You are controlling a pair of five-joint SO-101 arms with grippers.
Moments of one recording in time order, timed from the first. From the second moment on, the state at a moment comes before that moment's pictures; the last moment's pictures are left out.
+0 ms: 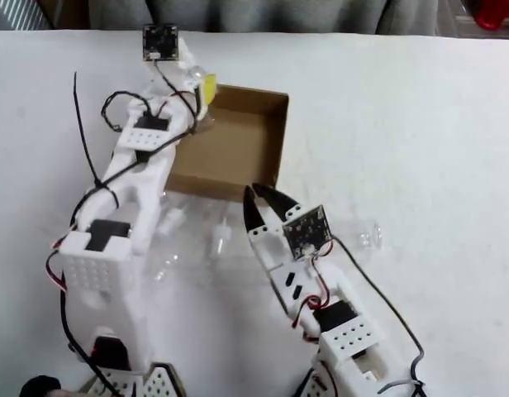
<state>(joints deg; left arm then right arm) 0.5 31.7 -4.3 13.7 10.2 -28.6 -58.6 94.4 -19.9 5.8</state>
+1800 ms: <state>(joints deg) 0.2 29.8 -4.4 23.5 1.2 -28.6 -58.6 94.4 -19.9 5.8</state>
